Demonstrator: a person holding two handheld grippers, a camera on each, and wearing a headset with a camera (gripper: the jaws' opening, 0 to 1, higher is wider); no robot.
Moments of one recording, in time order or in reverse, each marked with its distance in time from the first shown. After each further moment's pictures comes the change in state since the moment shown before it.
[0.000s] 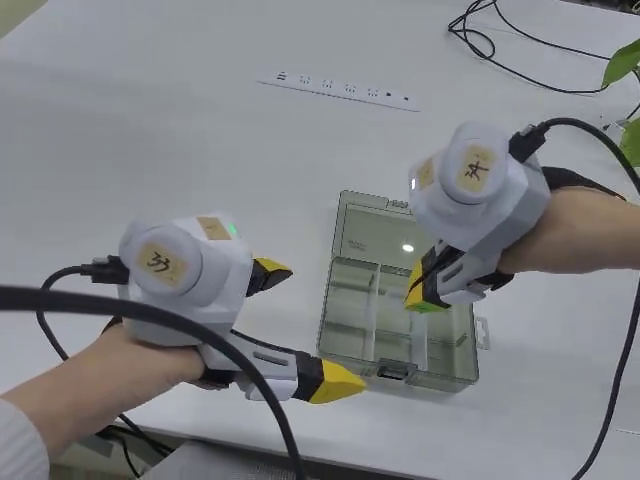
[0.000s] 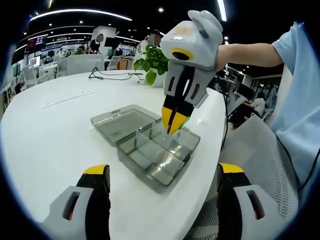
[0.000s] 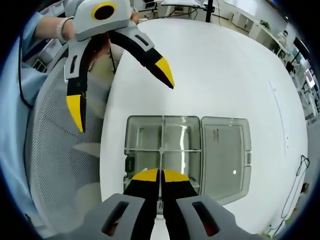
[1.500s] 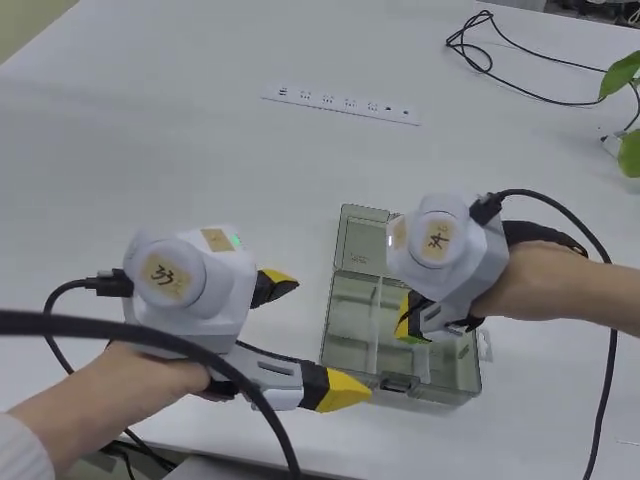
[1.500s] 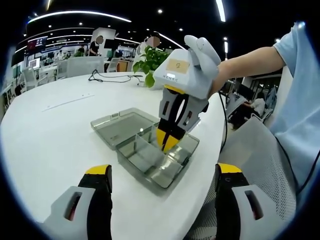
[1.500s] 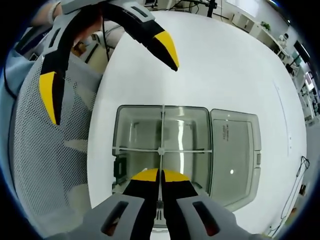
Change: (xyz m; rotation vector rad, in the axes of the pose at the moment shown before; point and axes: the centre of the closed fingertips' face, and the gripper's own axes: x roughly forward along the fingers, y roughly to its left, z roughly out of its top) left arm -0.003 -0.002 0.005 0.009 -0.011 0.003; right arm 0.037 -0.007 -0.013 -0.017 0.019 -0.041
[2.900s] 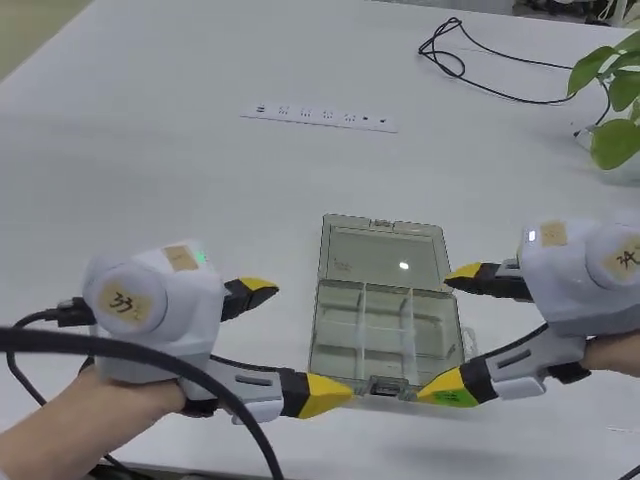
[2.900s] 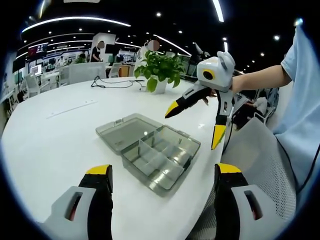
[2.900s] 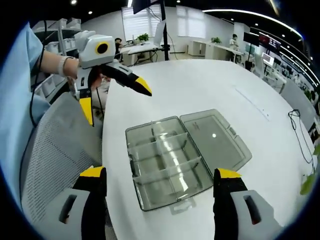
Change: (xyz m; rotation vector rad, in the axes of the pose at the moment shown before) left arm -0.011 0.004 0.014 0.042 -0.039 0.043; right arm -0.065 0.011 -0.021 0.328 -0.500 -0.141
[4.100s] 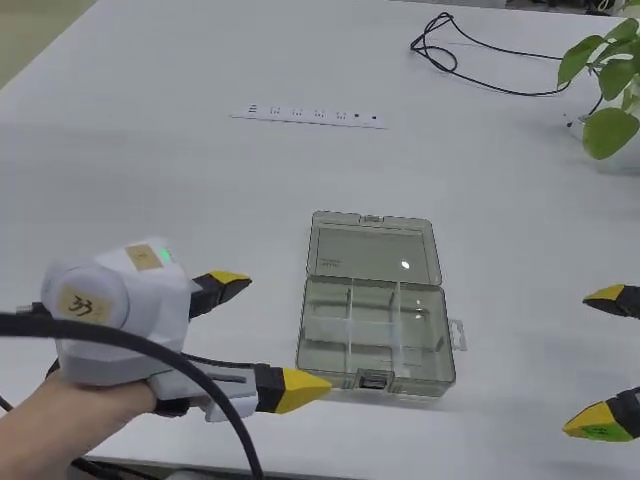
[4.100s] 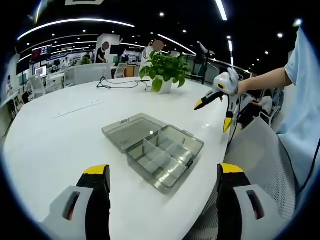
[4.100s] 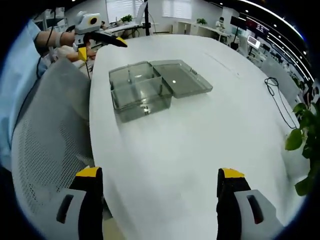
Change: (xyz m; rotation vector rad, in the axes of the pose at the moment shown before) left arm -0.004 0.000 -0.002 -0.005 0.011 0.051; right arm -0.089 -0.037 -0.134 0.003 0.229 -0.116
